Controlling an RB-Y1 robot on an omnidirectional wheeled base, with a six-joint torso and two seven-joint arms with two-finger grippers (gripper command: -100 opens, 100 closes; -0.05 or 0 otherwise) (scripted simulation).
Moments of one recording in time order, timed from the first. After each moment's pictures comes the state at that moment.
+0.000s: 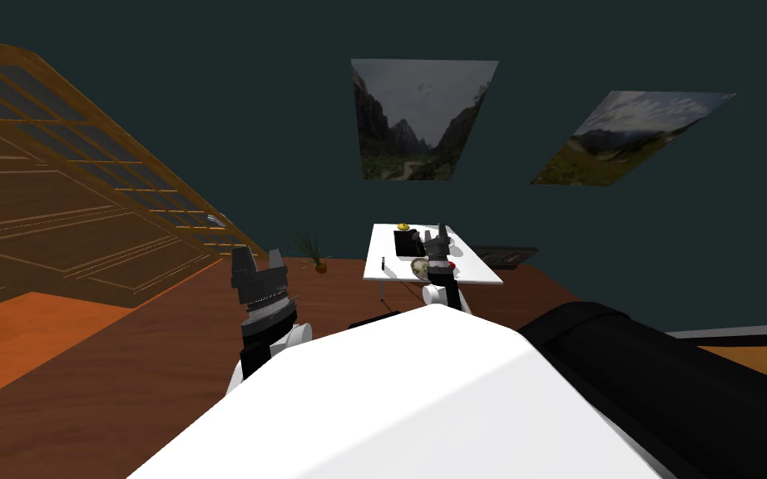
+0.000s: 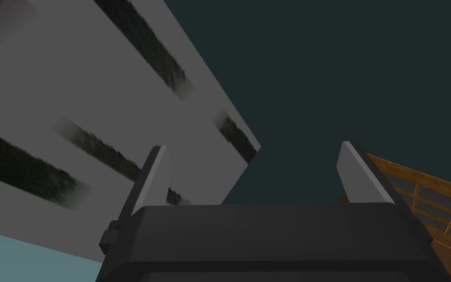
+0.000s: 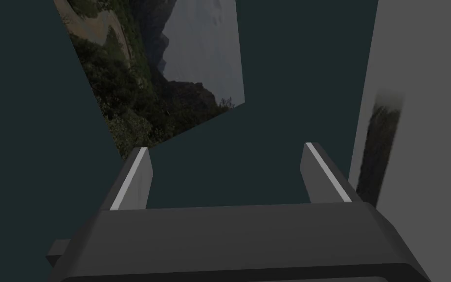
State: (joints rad) left arm 0.53 -0.04 -0.01 -2.24 -0.04 -0.61 -0.07; right arm 0.46 0.04 -0.04 -2.20 -0.05 -0.45 -0.05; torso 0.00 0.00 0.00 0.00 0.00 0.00
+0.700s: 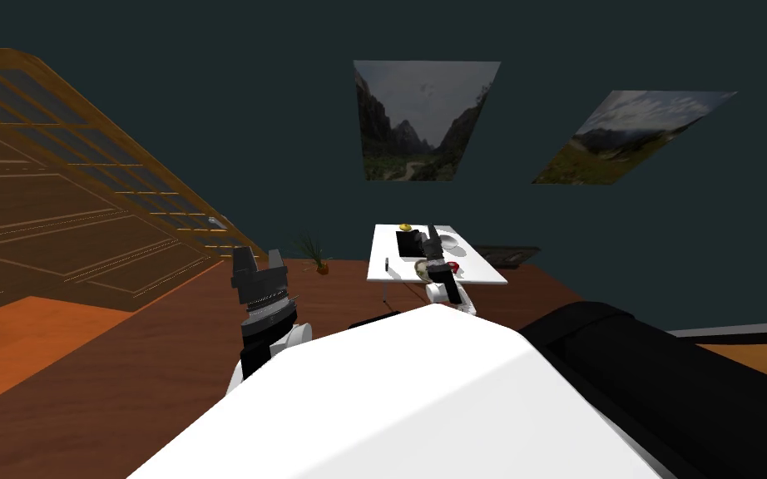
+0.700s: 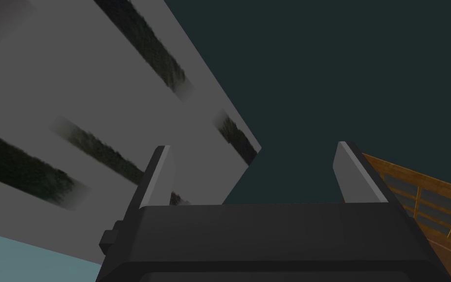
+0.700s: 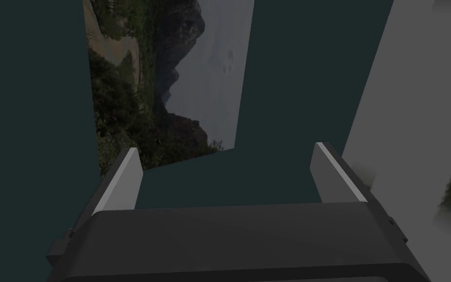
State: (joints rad) left arm 0.53 -0.04 -0.01 -2.24 -0.04 -0.61 -0.07; right arm 0.40 -0.12 -0.06 -2.10 0.00 -0.44 0.06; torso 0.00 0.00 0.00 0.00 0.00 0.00
